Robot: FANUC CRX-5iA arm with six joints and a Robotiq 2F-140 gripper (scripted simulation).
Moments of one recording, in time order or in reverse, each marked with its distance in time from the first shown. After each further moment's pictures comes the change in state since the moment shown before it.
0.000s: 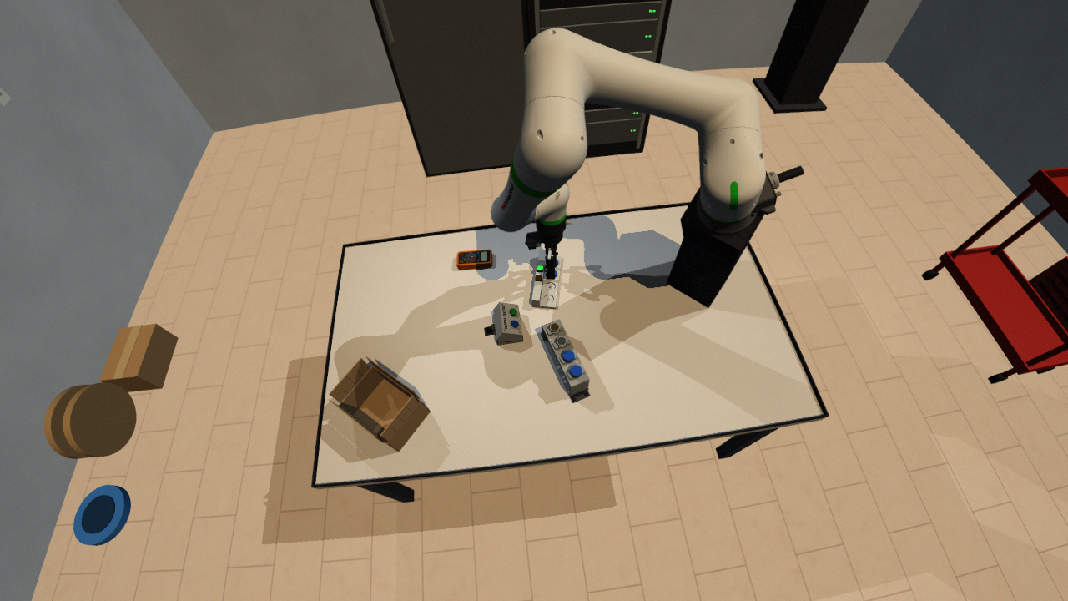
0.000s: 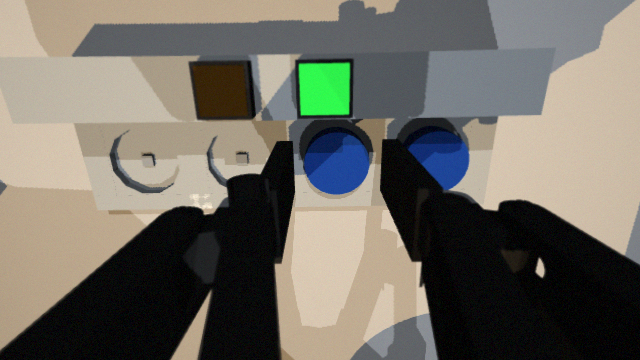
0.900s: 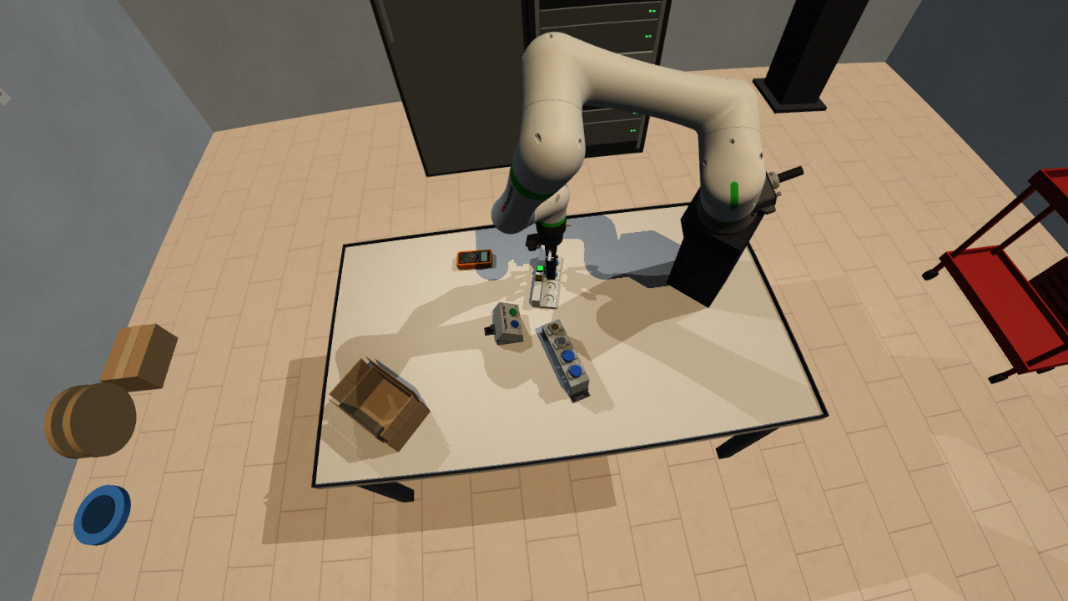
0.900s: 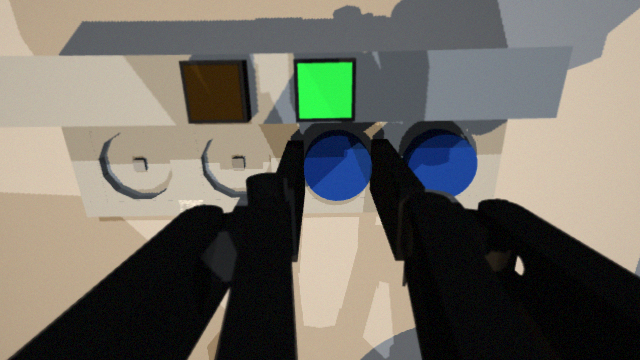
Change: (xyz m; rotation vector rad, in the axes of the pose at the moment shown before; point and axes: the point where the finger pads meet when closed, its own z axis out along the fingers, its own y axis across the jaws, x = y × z) arm 0.000 0.000 0.009 0.000 0.000 0.000
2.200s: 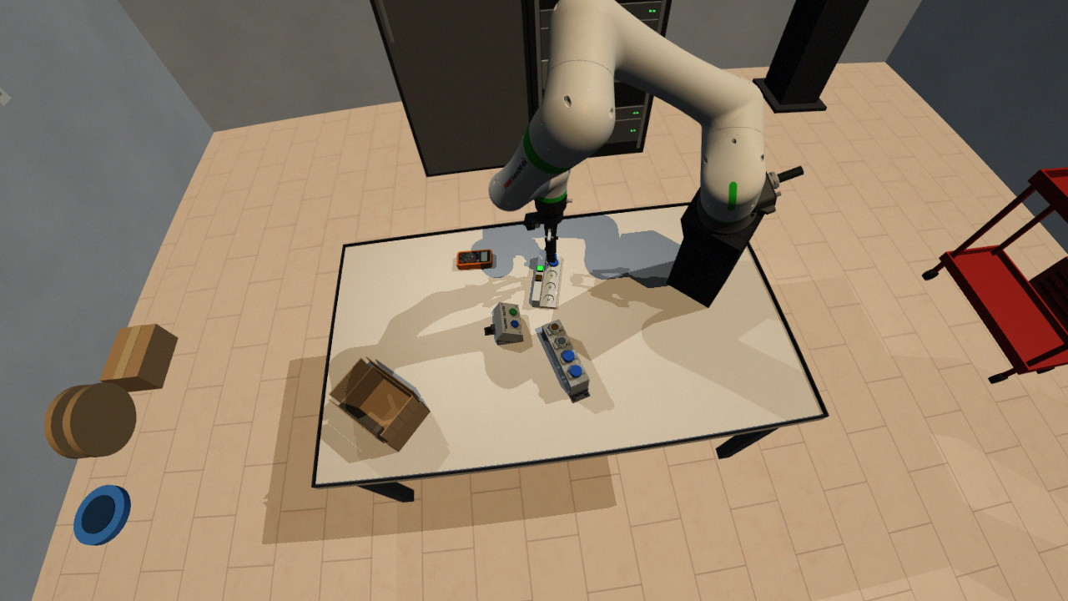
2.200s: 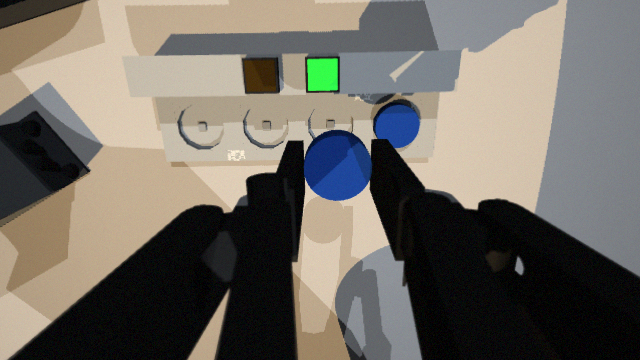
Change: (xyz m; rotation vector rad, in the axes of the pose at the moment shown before) arm 0.000 0.000 -0.102 0.000 0.000 0.000
